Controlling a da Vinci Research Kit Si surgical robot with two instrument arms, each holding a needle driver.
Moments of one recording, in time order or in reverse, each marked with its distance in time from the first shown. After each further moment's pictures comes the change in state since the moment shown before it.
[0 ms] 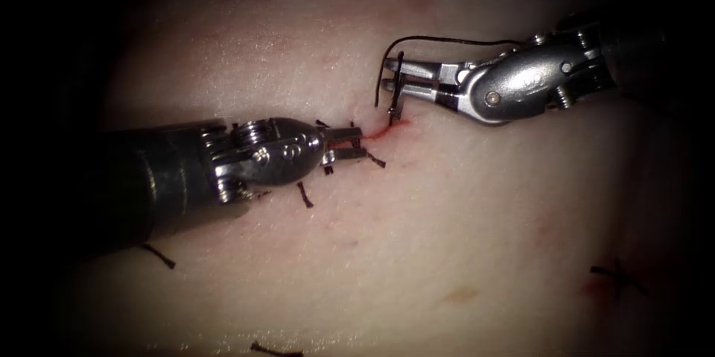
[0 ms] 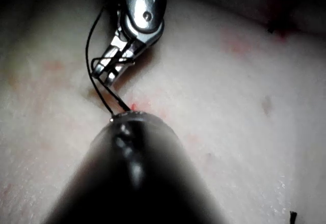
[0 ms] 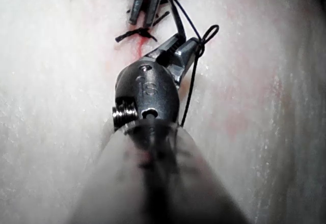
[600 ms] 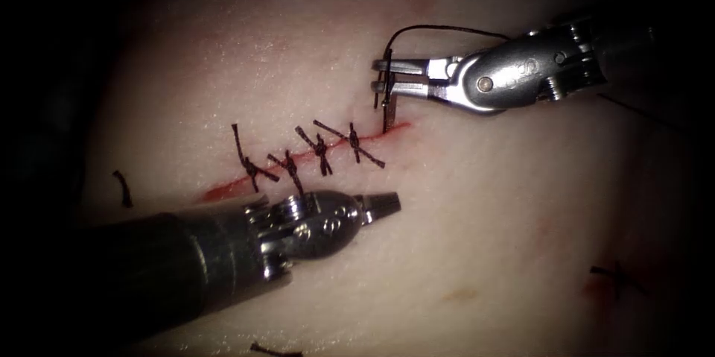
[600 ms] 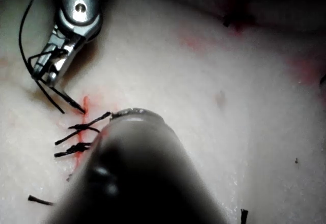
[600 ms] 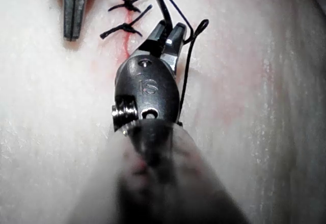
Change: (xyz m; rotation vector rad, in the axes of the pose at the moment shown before) right arm 0.000 0.001 0.001 0.100 -0.034 0.151; left arm 0.000 0.005 0.003 -0.006 0.041 0.021
